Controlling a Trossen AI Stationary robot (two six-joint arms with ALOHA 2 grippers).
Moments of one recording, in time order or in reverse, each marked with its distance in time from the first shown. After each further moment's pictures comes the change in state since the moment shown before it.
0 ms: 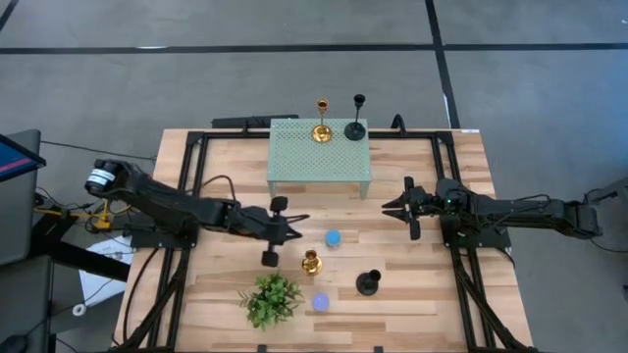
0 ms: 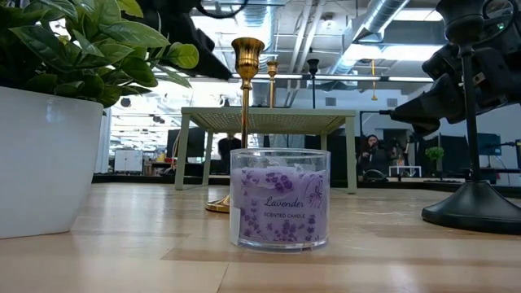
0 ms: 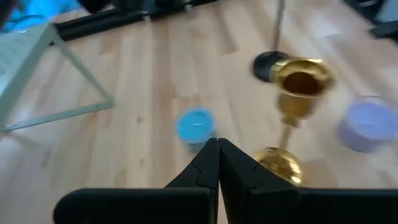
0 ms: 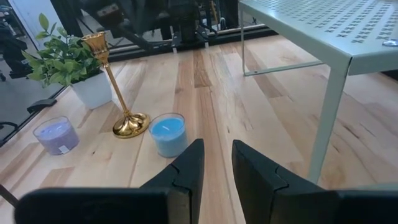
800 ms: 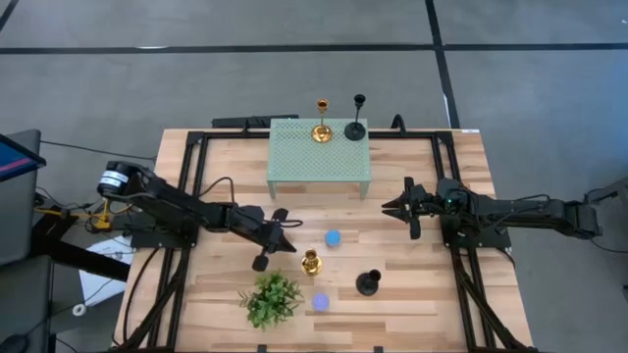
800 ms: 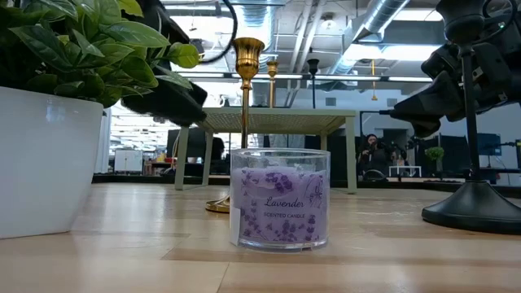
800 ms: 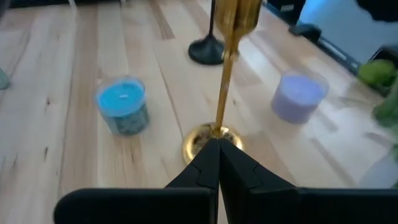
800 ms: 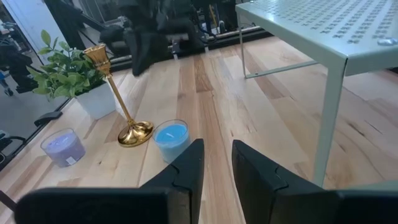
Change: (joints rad) left arm 0.086 0.129 -0.264 0.474 0.344 -0.048; right arm 0.000 0.000 0.000 0.017 0.000 0.060
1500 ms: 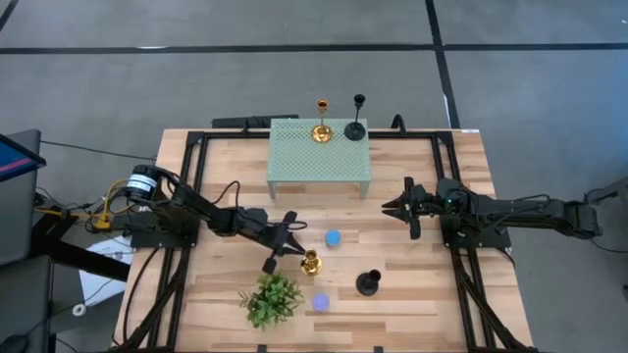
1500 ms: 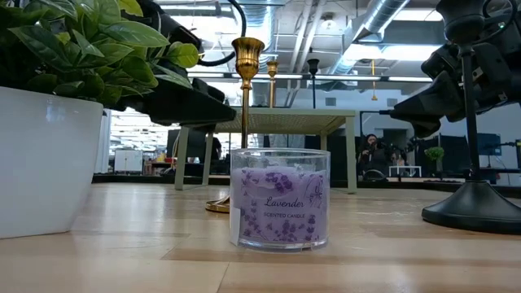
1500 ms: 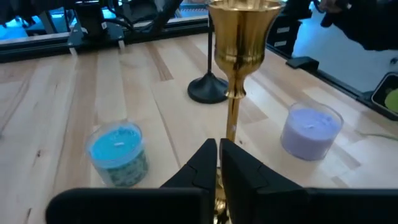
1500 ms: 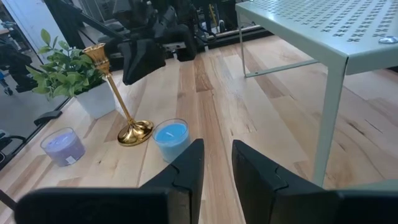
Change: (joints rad) left arm 0.000 0.227 0.002 0.402 0.035 0.018; right arm 0.000 0.000 0.000 -0.004 0.000 0.000
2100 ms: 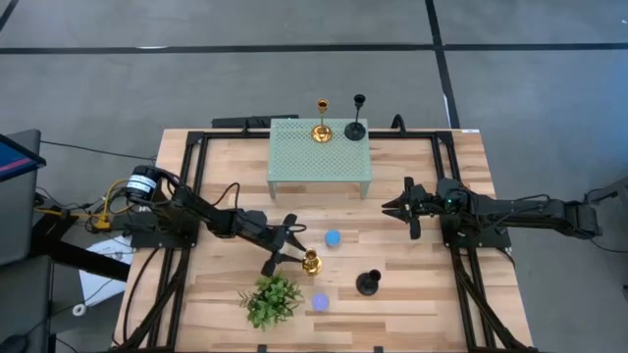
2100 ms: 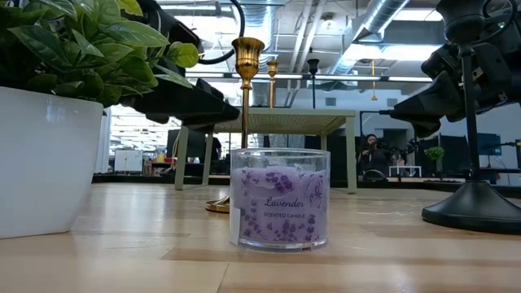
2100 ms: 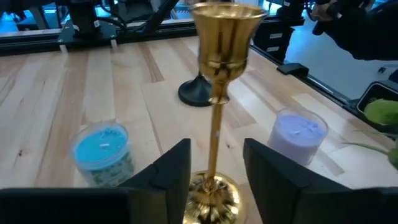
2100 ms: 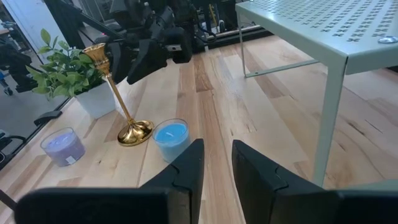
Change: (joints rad) left arm -0.025 0.000 0.000 0.010 -0.005 -0.043; right arm 0.000 0.000 0.000 0.000 0.000 0.000
